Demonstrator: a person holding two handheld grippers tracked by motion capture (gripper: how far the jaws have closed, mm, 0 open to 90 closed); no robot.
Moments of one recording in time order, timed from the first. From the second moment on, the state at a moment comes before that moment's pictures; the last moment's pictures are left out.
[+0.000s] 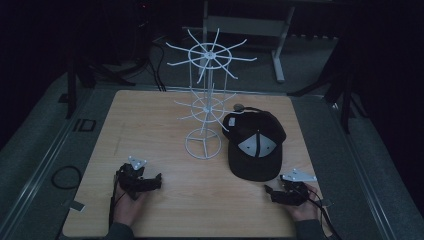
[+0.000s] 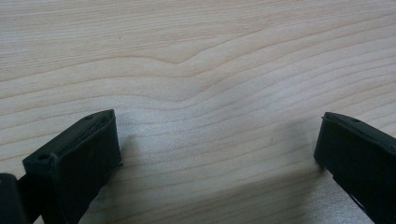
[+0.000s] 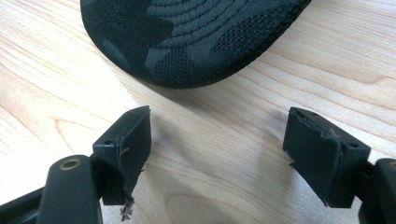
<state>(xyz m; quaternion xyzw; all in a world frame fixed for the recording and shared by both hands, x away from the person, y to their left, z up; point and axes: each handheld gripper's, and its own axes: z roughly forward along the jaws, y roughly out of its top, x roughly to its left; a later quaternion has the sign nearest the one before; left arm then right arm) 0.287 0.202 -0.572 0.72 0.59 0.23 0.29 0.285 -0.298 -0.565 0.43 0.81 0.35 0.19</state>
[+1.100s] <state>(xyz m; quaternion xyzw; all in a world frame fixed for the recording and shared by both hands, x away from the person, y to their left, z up) 0.287 0.202 -0.572 0.72 0.59 0.23 0.29 0.286 -0.296 -0.556 0.43 0.82 0.35 0.16</state>
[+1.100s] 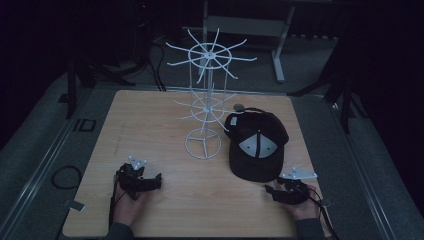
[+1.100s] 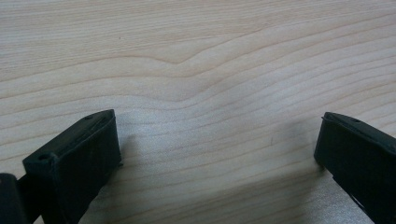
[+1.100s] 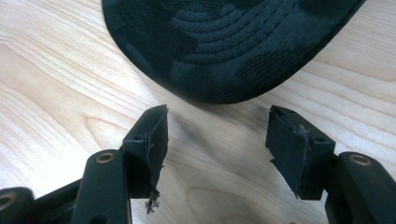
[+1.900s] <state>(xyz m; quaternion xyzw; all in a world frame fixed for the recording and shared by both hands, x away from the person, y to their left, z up) 0.287 0.202 -0.572 0.72 0.59 0.23 0.29 0.317 -0.301 -0.544 0.44 0.78 0.43 0.10</state>
